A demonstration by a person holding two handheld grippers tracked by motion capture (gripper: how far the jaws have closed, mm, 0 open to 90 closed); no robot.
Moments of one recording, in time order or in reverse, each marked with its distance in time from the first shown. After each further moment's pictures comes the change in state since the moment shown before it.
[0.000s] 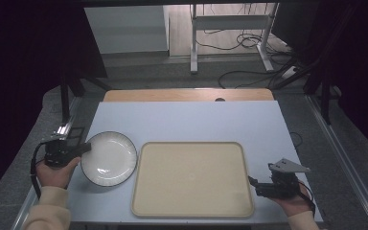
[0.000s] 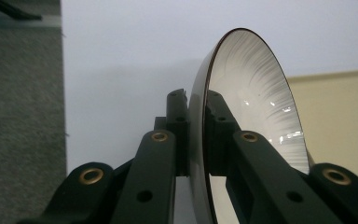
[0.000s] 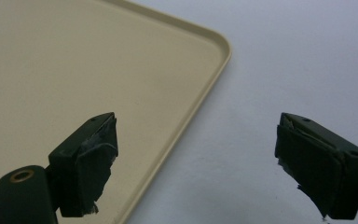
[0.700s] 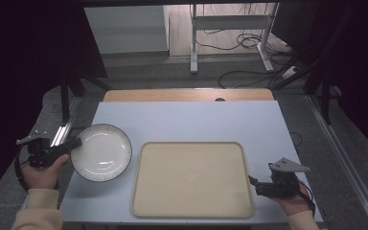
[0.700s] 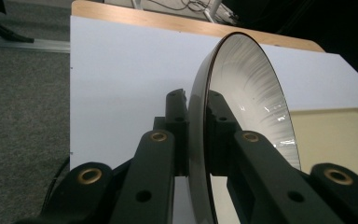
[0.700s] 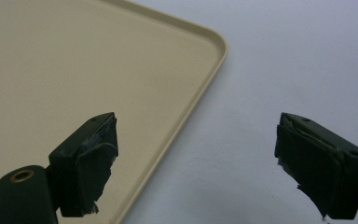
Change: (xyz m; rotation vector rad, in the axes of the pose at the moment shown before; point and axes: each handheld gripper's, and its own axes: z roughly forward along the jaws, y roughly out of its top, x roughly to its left) left arm 0.006 0.006 -0.035 -0.128 -0.072 -0.062; right arm -0.001 0.000 0.001 0.005 -0.015 0.005
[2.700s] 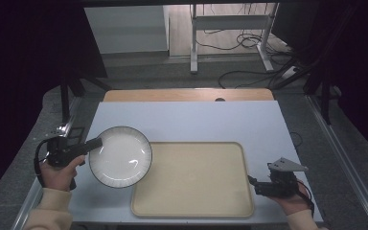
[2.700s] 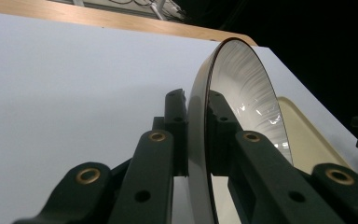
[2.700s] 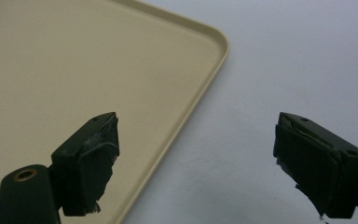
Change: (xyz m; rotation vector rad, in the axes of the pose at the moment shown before) left arm -0.050 0.002 0.020 0.032 -0.208 0.018; right arm 0.001 0.000 0.004 0.009 0.003 -0.009
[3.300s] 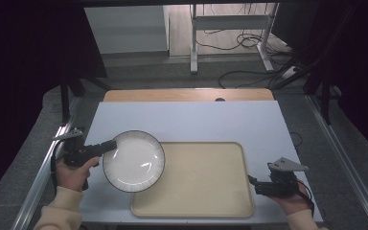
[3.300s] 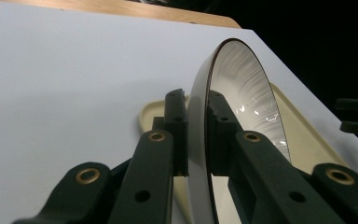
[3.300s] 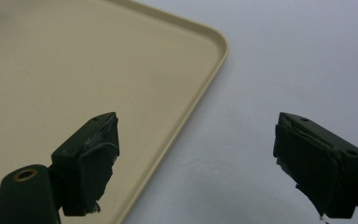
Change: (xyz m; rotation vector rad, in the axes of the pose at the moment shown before) left arm -0.023 -0.003 0.030 0.059 -0.068 0.027; right arm 0.000 0.000 0.000 0.000 0.000 0.003
